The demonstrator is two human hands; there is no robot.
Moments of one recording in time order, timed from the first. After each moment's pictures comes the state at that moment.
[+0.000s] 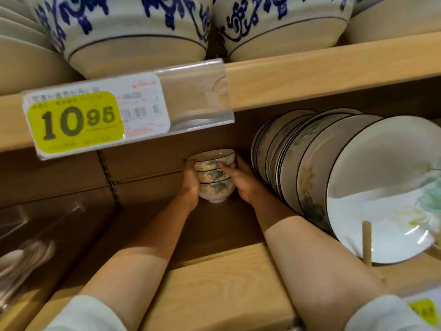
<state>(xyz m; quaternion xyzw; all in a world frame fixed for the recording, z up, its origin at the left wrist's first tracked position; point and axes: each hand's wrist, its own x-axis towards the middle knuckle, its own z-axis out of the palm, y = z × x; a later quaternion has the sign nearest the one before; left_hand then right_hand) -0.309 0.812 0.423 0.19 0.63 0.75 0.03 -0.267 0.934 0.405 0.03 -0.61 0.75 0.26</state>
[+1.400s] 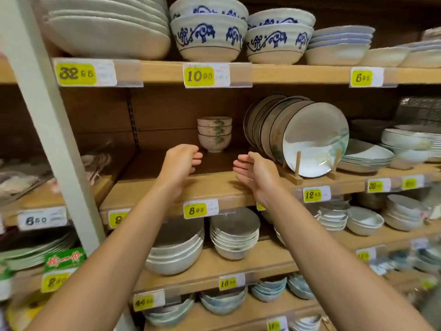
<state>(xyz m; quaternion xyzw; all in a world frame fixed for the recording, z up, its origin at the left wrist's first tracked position) -0.038 0.648 0.435 0.16 0.70 0.70 0.02 0.033 0.799 0.413 -0.18 -0.56 0.77 0.24</state>
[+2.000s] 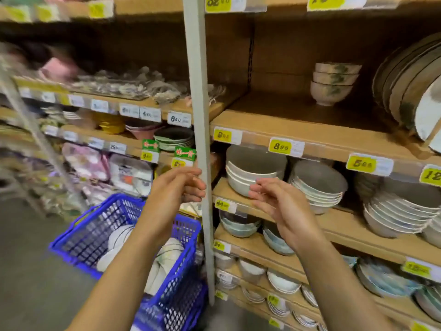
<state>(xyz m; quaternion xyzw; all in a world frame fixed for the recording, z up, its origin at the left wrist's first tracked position) 0.175 0.486 0.329 -0.02 0.67 0.74 -0.11 0.148 0.698 0.305 -0.05 -0.57 0.82 -0.03</state>
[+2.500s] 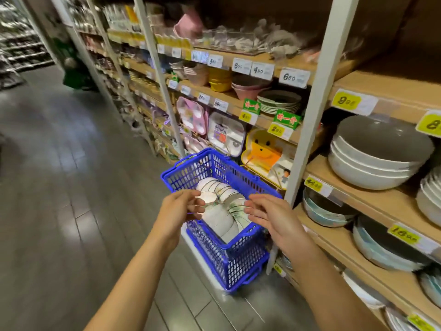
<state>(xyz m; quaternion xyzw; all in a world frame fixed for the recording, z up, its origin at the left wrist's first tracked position) 0.286 0.364 0.224 -0.35 0.60 0.70 -0.18 0.173 0.543 0.198 0.01 -0.60 0.73 -0.32</state>
